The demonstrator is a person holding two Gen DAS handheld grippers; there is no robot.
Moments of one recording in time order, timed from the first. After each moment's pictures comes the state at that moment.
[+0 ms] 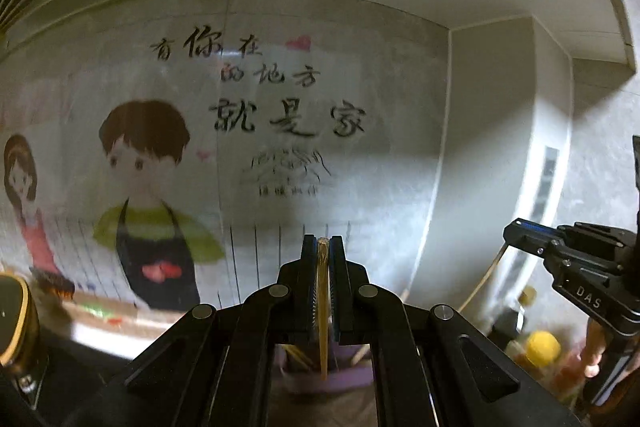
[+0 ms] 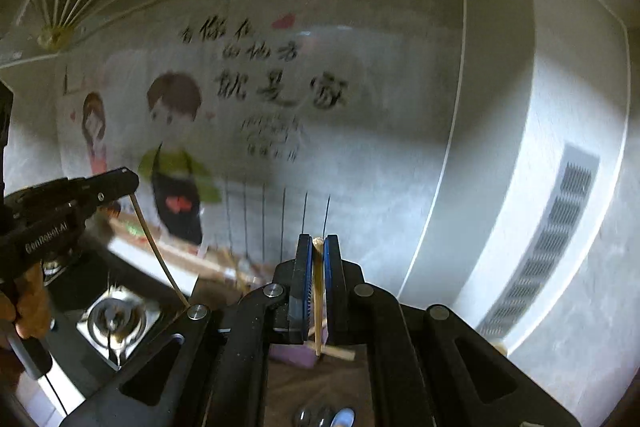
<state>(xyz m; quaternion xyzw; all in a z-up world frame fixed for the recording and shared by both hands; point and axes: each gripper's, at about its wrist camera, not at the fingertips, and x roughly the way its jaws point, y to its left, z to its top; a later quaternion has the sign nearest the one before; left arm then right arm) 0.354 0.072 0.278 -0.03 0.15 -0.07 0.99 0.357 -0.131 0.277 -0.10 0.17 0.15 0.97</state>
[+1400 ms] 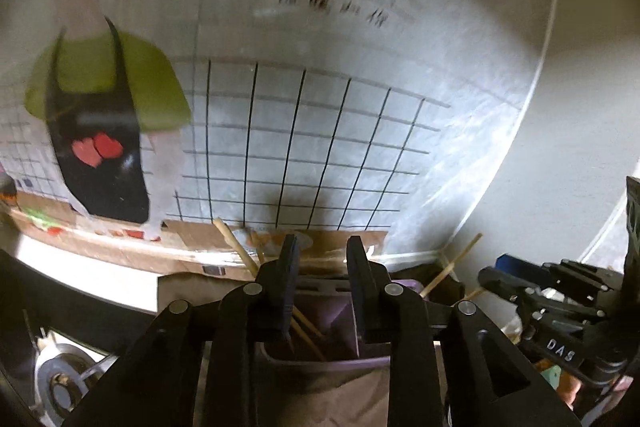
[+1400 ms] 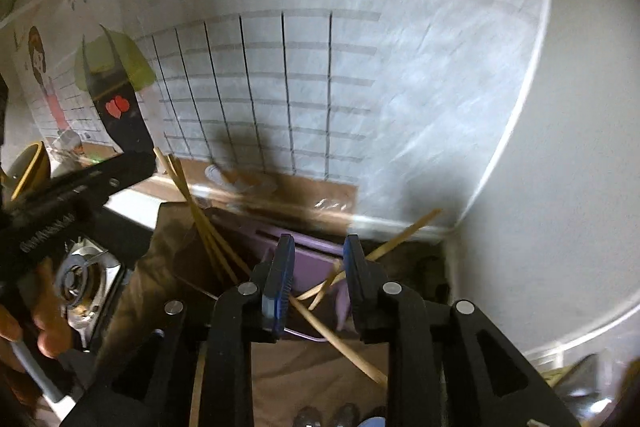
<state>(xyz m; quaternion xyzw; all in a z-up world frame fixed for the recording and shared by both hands) 0.479 0.068 0.117 -0.10 0.31 -0.05 0.95 0.498 -0.115 0.120 -0.09 0.35 0.16 0.92</state>
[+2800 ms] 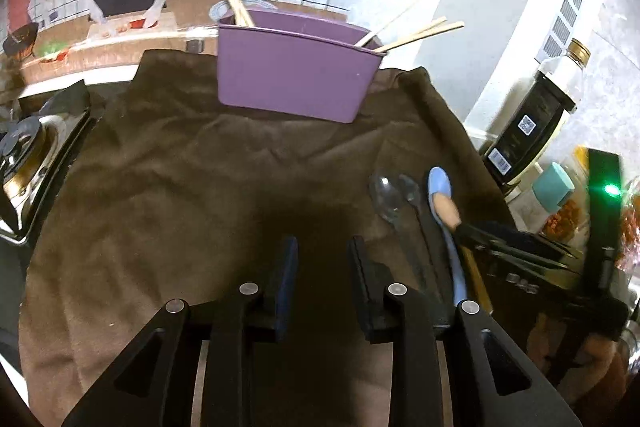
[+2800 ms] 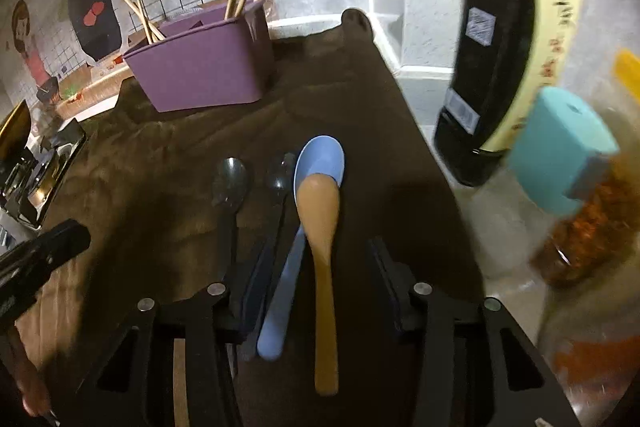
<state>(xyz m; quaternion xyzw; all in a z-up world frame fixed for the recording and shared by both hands) 0.285 -0.026 -0.055 -0.12 0.41 -0.06 0.90 0.353 -0.229 -0.075 -0.03 0.44 0.10 0.89</state>
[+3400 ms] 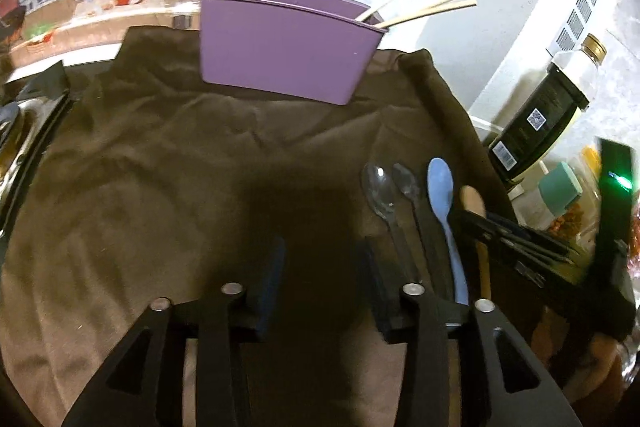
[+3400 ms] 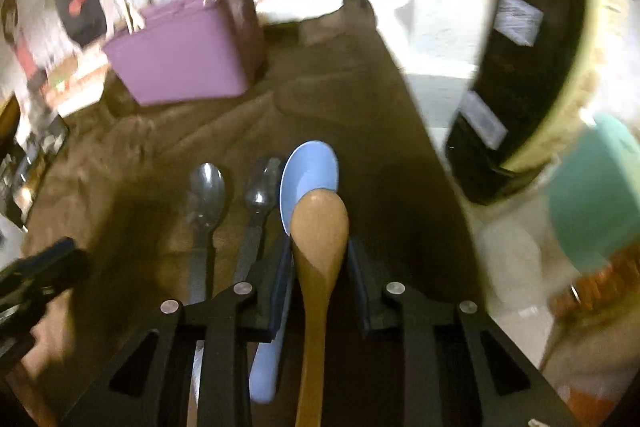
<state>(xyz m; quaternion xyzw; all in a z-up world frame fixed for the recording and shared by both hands) 0.307 -0.037 -0.071 -0.13 0.44 -0.07 0.88 0.359 -0.239 -0.071 -0.02 0.45 0.09 0.89</state>
